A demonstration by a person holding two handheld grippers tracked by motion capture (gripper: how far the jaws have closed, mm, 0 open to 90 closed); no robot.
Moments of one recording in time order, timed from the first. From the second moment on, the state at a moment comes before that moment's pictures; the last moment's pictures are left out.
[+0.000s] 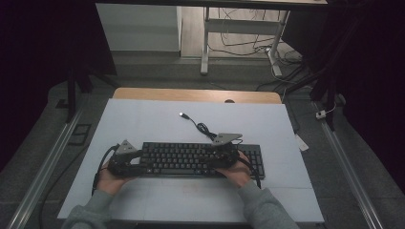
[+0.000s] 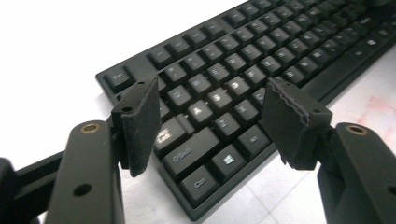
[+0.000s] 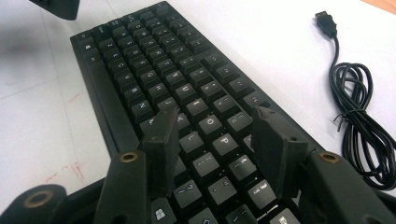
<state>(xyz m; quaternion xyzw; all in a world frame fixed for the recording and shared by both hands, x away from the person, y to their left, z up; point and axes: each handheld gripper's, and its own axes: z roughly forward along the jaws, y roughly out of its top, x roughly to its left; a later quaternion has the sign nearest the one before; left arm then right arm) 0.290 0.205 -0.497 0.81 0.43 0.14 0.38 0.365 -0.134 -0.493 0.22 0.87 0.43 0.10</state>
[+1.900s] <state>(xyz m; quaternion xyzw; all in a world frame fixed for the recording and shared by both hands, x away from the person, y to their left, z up) 0.306 0.129 -0.512 0.89 0.31 0.06 0.32 0.366 -0.144 -0.498 0.23 0.87 0.42 0.11</state>
